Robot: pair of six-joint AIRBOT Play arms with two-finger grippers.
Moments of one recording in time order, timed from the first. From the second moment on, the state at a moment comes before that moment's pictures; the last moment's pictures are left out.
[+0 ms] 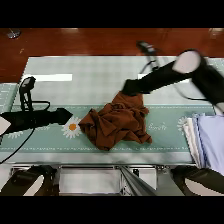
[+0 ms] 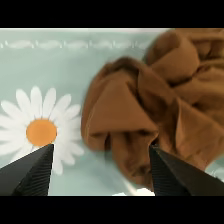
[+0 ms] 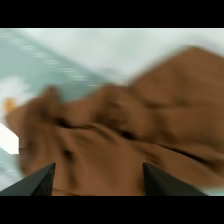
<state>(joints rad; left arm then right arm) -0.16 -0.64 0.63 1.18 -1.08 -1.61 0.28 -1.24 1.29 -1.08 1.22 1.50</state>
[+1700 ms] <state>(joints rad) -0.26 -1.07 0.70 0.48 -0.84 -1.14 0.13 -1.15 0.65 -0.79 1.10 1.35</state>
